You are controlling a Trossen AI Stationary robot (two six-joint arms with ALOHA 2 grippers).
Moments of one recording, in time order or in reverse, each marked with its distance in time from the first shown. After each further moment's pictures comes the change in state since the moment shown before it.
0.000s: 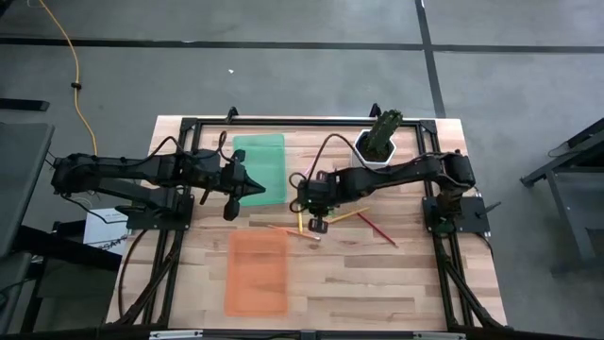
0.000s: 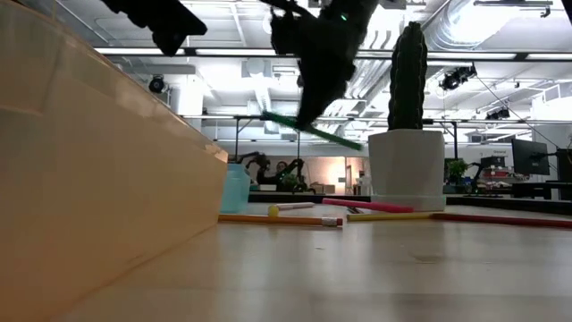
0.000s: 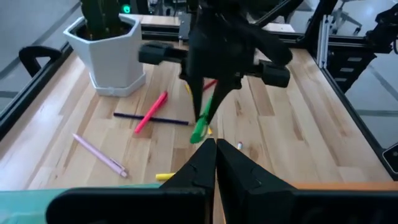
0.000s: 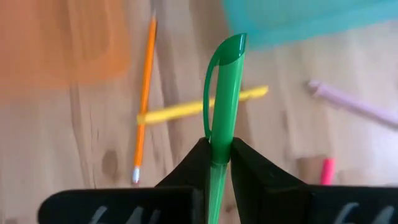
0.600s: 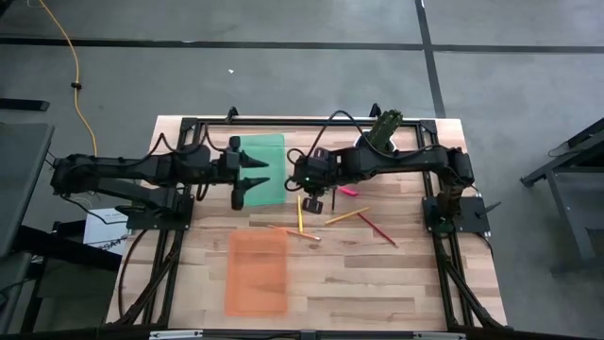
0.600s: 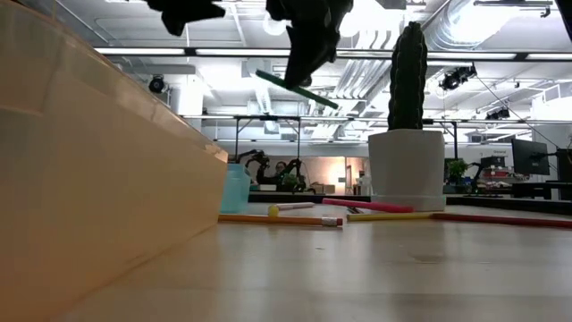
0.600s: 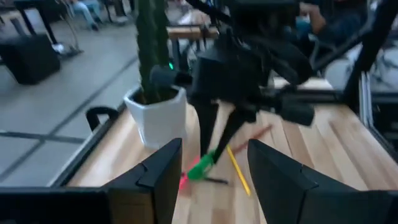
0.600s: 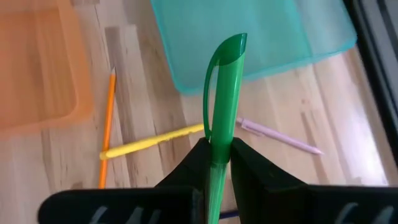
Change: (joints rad) left arm 0.001 -0.018 0.000 0.222 -0.175 0.048; right arm -0.056 -0.001 0.226 -0.155 0.104 -0.067
